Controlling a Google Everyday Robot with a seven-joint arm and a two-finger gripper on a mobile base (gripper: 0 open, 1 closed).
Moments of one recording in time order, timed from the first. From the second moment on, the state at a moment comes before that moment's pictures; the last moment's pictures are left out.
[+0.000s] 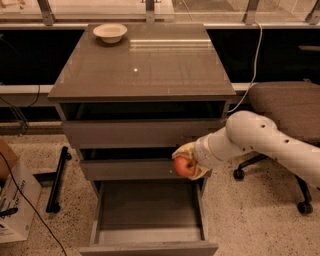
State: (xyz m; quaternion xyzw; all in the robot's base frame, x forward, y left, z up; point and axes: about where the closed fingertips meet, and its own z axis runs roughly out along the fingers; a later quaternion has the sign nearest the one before) arm 0.549 -0.100 0.636 -0.89 0.33 0.00 0.30
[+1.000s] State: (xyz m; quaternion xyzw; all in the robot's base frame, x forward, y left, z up) arm 0.603 -0.066 0.857 -0.89 0.26 -0.20 0.32
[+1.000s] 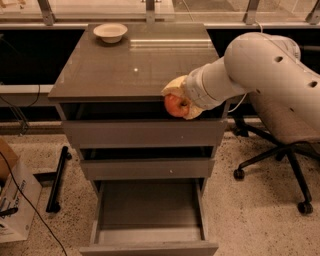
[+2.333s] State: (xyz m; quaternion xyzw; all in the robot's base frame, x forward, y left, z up) arm 0.723 -0.063 0.896 -0.91 0.22 -0.25 0.26
